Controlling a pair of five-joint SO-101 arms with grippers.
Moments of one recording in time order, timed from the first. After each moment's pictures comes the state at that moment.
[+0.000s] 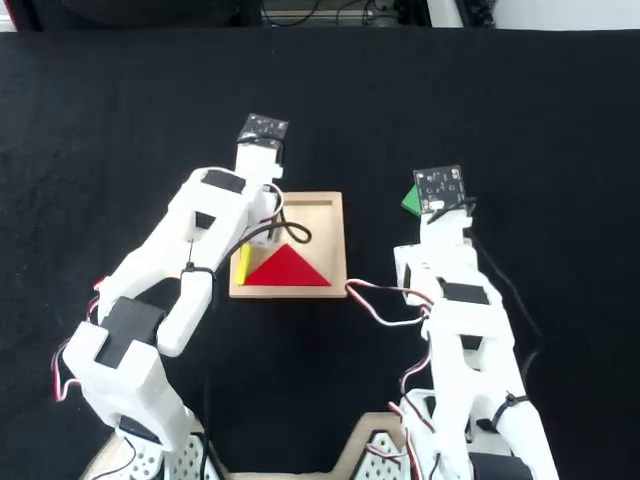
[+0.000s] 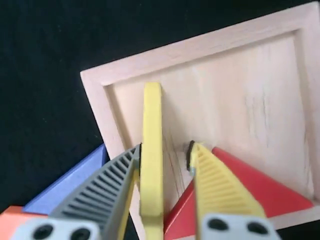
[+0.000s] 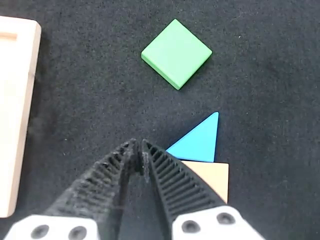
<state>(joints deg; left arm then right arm) 12.7 12.2 17.7 52.6 1.5 5.5 -34.9 72.7 23.3 12.7</state>
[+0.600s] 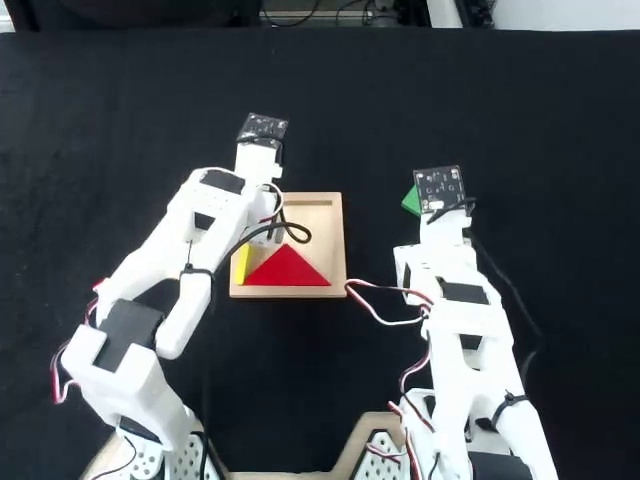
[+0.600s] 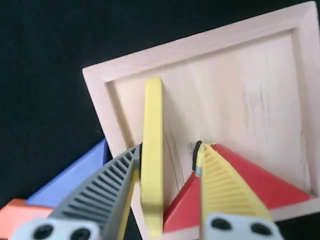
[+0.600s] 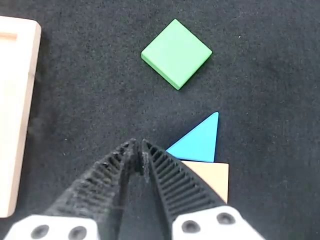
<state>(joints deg) 12.7 10.9 18.0 53.7 1.5 5.5 -34.9 72.7 23.3 12.7</state>
